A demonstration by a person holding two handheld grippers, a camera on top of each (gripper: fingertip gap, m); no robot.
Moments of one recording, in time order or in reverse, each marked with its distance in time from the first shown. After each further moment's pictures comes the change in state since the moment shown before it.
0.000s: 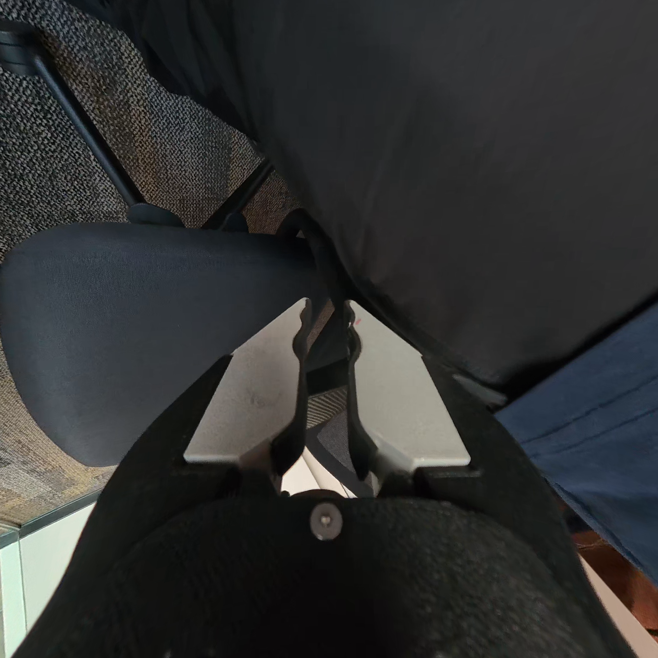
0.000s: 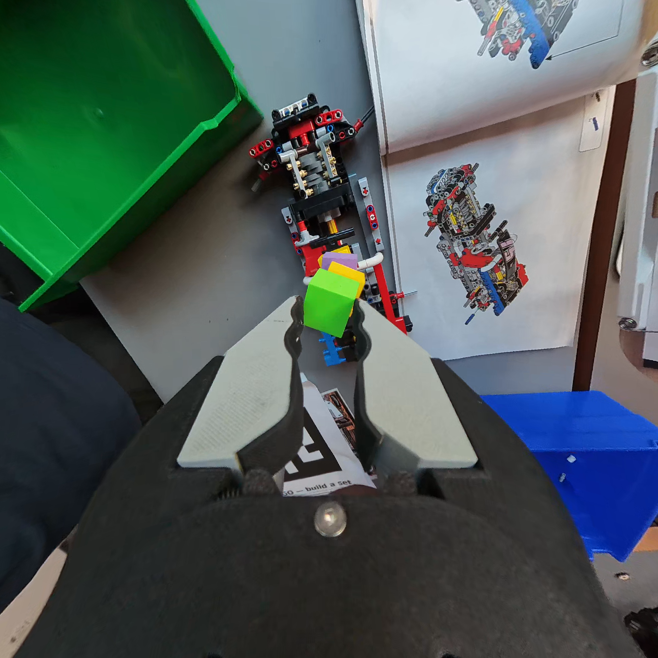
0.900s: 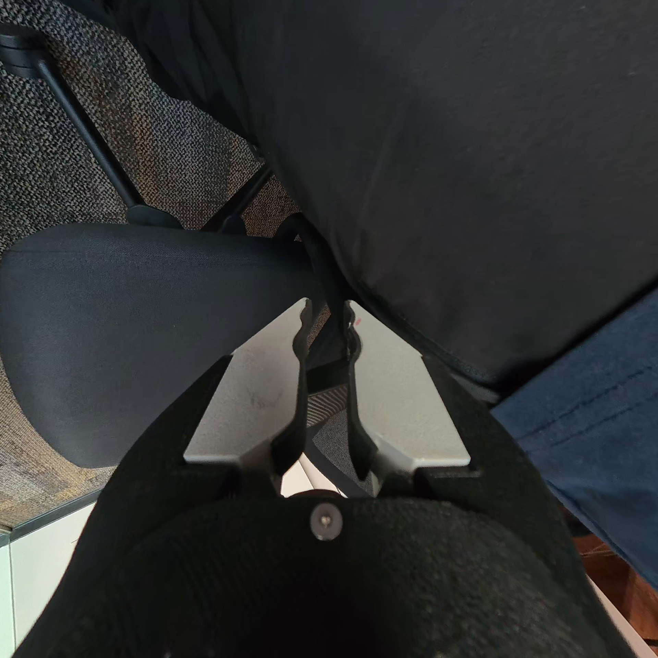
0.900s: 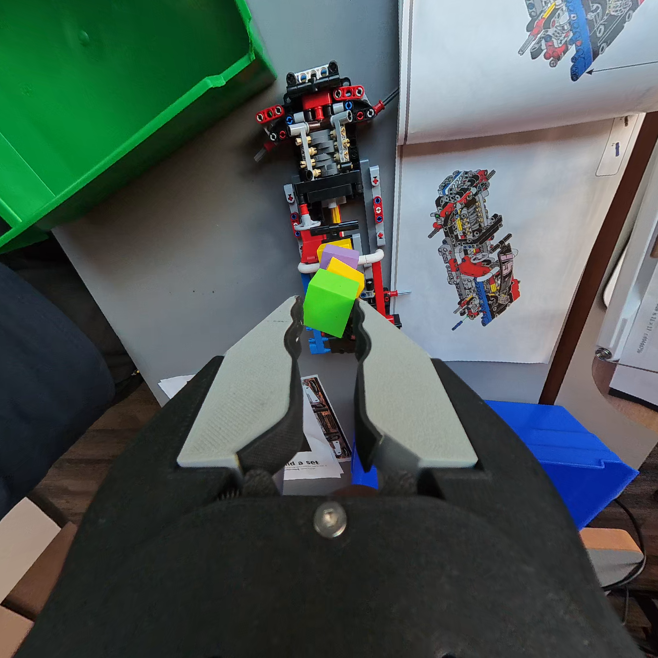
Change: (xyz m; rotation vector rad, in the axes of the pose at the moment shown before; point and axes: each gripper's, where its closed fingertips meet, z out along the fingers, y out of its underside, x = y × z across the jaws) left arm 0.004 -0.002 -0.003 0.014 -0.002 -0.012; right arm 0.001 0.001 0.006 -0.089 -0.023 -0.142
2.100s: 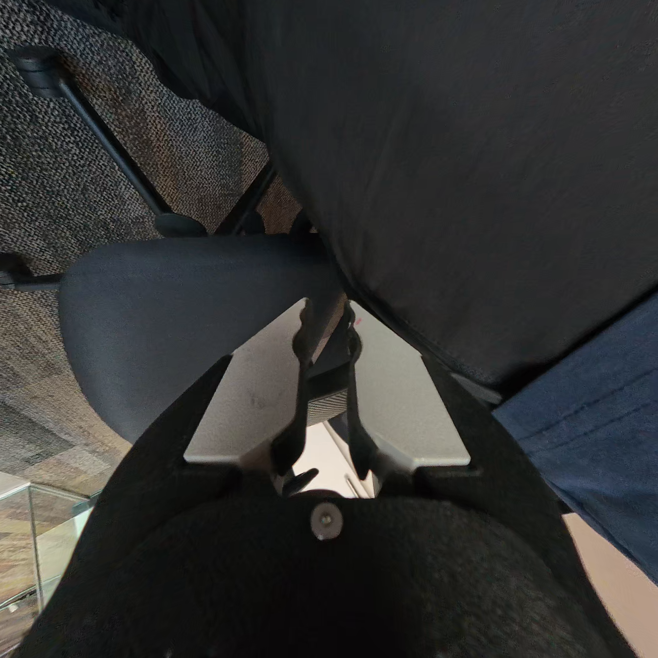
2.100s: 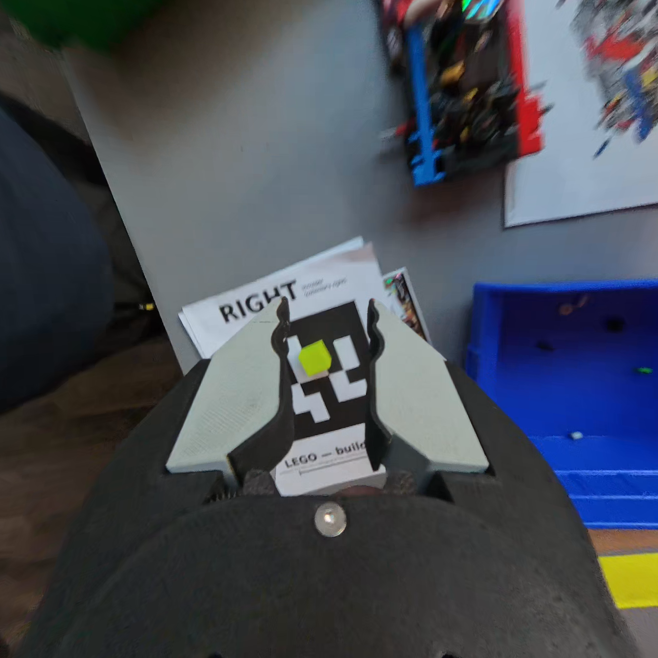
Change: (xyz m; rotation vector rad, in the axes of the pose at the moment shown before) left arm -0.009 -0.016 -0.009 -0.085 -0.038 0.097; right arm -0.099 0.194 0.016 0.270 0.047 0.074
